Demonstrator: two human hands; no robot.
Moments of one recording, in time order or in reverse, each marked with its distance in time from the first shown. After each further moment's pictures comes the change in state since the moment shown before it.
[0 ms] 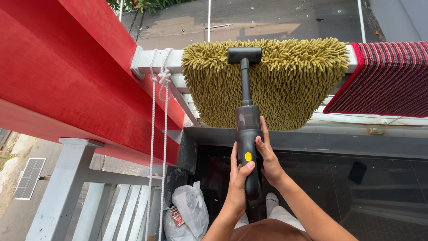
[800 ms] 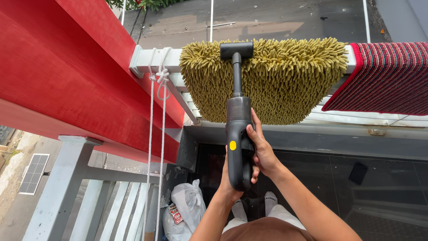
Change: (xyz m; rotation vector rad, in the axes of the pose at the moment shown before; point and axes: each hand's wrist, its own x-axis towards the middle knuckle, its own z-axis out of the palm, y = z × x) left_hand 0.044 -0.042 -0.034 -0.475 -0.329 -0.081; right_hand 0.017 -0.032 0.008 0.080 -0.055 0.187
